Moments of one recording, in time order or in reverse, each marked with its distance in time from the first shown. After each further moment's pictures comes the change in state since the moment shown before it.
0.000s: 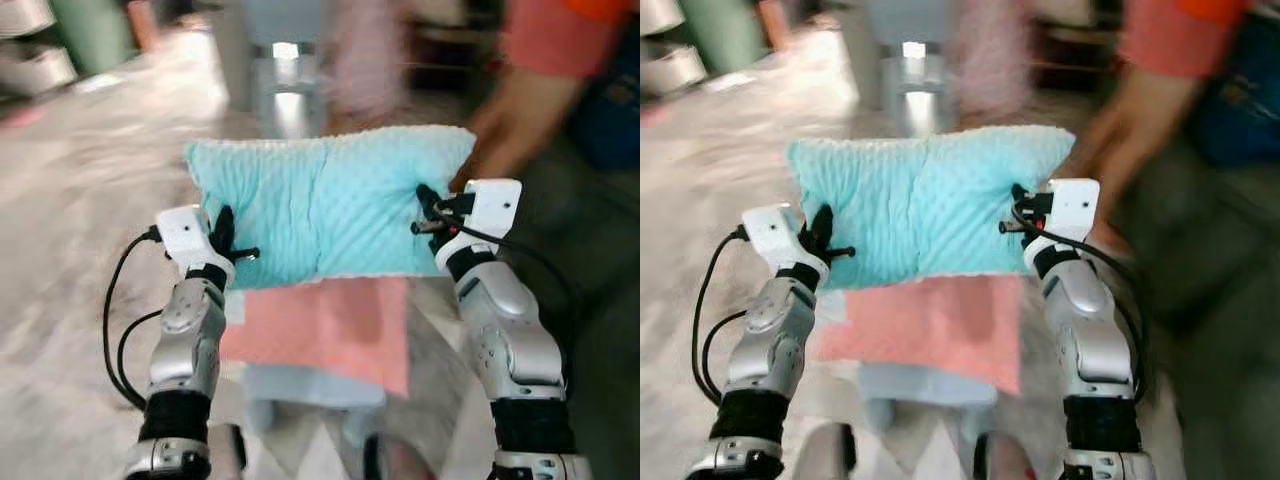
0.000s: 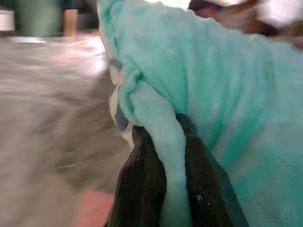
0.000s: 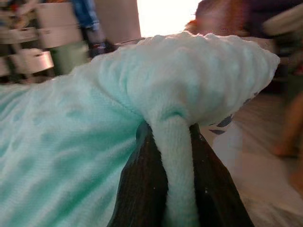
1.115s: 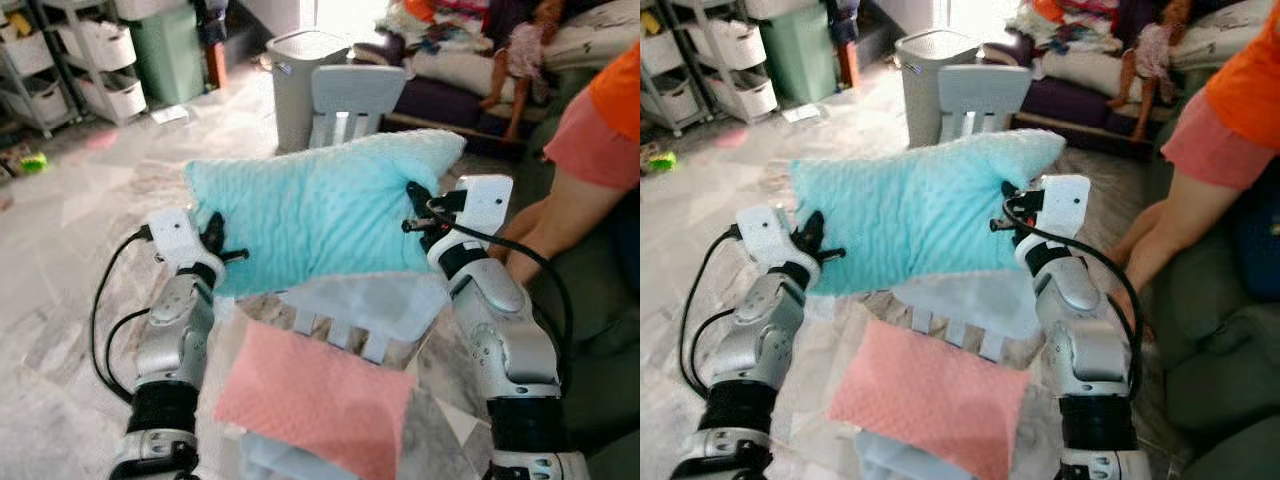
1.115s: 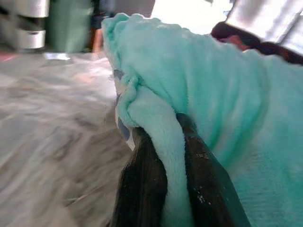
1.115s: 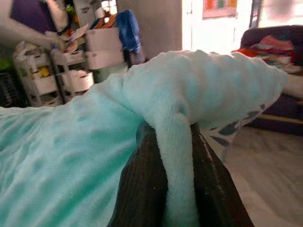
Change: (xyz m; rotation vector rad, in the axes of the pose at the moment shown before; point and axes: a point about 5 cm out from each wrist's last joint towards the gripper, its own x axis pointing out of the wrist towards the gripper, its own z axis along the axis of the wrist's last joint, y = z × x) left arm 0.004 0.005 0.005 -0.053 0.034 -0.026; right arm 0.002 0.007 0.005 0.008 -0.015 0.029
